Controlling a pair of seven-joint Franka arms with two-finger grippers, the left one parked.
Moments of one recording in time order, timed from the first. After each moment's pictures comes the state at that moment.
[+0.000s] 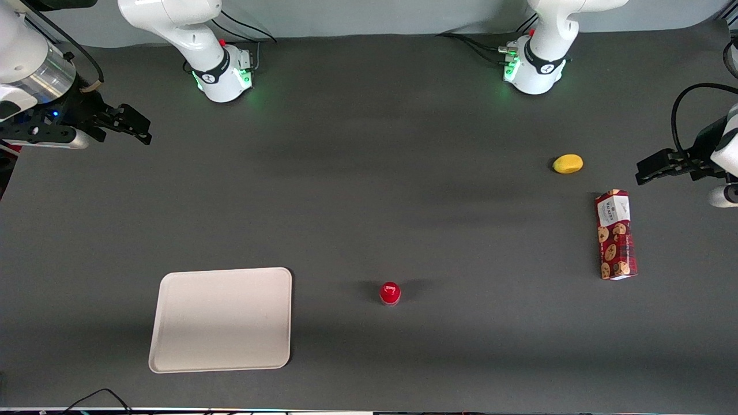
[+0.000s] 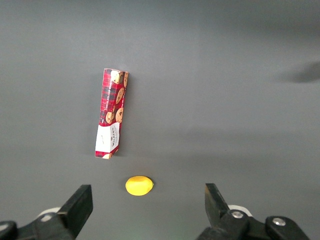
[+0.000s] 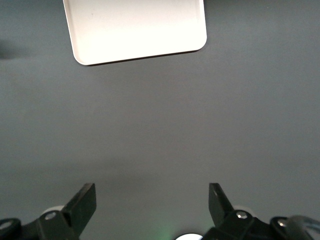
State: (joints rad) arm 0.12 -0.24 0.00 -1.88 -0.02 1.62 0.23
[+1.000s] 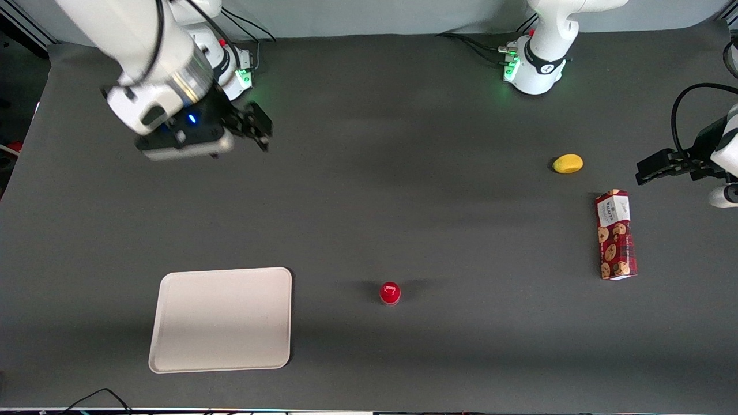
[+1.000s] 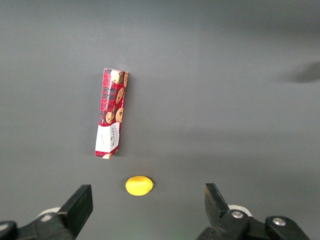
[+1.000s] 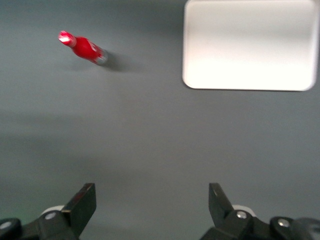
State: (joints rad) arm 0.16 0.22 0.39 -1.34 -0.01 1.62 0.49
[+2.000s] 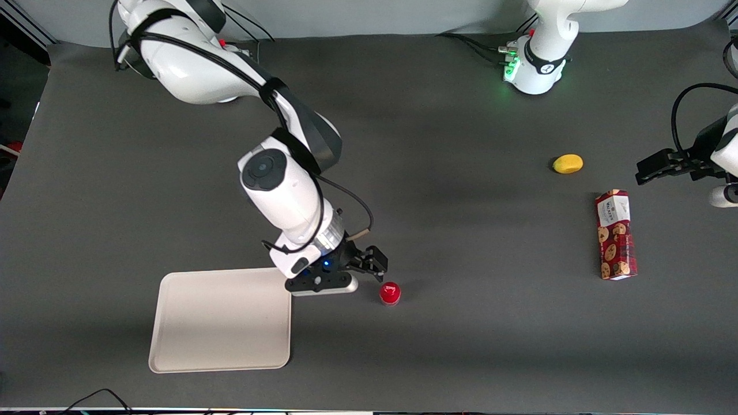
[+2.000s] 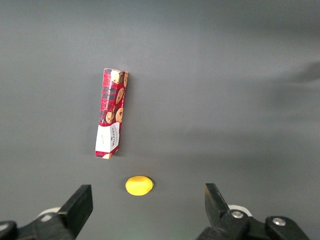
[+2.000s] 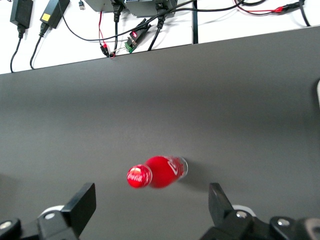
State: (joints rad) arm 0.43 0.90 0.27 -0.94 -0.17 2.26 0.68
